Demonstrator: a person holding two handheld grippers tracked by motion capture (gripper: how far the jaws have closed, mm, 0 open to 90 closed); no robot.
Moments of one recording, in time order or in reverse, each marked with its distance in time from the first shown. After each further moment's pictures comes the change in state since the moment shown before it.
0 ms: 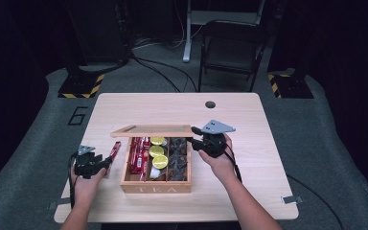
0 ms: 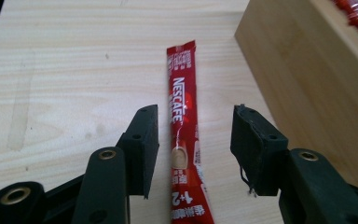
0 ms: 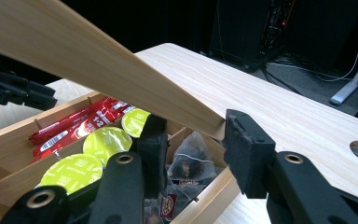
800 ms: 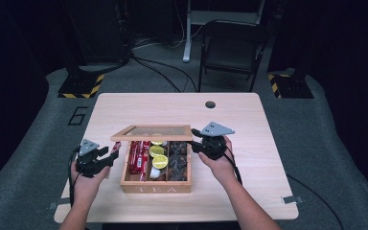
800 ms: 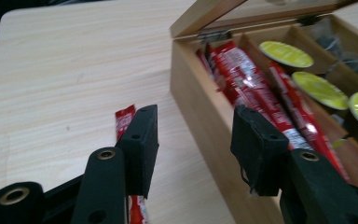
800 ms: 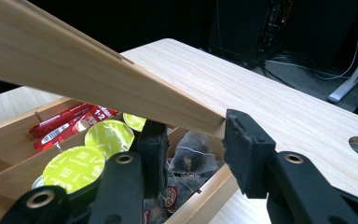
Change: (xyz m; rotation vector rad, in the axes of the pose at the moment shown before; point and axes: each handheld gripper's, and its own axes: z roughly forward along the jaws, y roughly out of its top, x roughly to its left) left arm -0.039 0.029 -0.038 -0.114 -0.110 0.154; right arm 0.004 -0.004 -0.002 0.012 -0.001 -0.018
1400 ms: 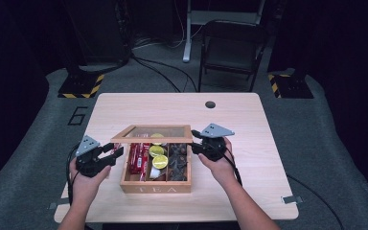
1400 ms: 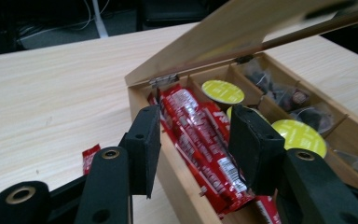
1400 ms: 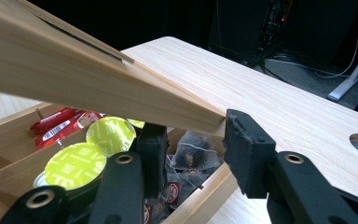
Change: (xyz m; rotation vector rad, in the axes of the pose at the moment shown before) left arm -0.022 0.026 -0.025 -0.083 -0.109 0.041; right arm 0.003 -0.003 -0.001 0.006 -0.010 0.010
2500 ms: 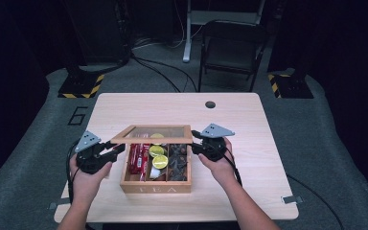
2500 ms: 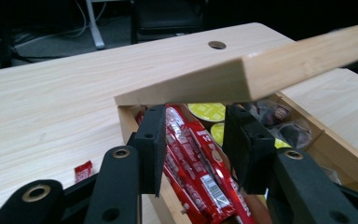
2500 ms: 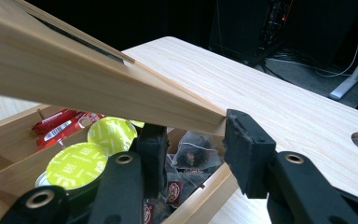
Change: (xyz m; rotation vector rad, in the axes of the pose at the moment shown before) left arm -0.009 0.019 -0.006 -0.024 -0.007 0.002; right arm 0.000 -0.001 0.000 0.000 0.003 0.011
